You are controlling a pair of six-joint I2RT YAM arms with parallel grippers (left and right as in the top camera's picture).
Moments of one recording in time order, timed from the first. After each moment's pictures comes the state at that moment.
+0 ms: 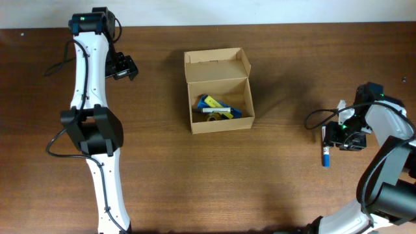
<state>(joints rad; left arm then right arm) 0.06 2.57 2.67 -1.68 -0.11 -0.42 -0.40 1.83 1.18 -0.98 -0.03 -0.21</state>
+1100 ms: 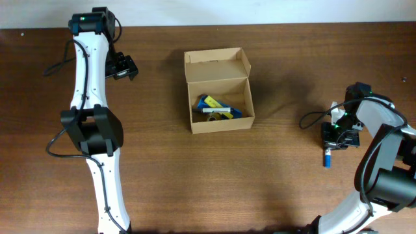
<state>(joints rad) 0.06 2.57 2.67 -1.68 -0.11 -0.42 -0.35 1.93 1.19 -0.96 0.01 -0.18</state>
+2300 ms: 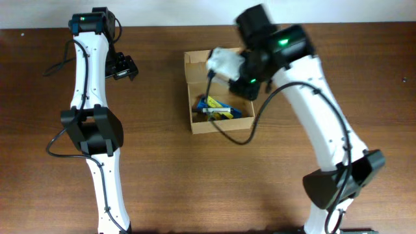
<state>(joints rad) 0.06 2.57 2.67 -1.68 -0.11 -0.42 0.46 1.97 2.17 -1.44 -0.14 -0.84</state>
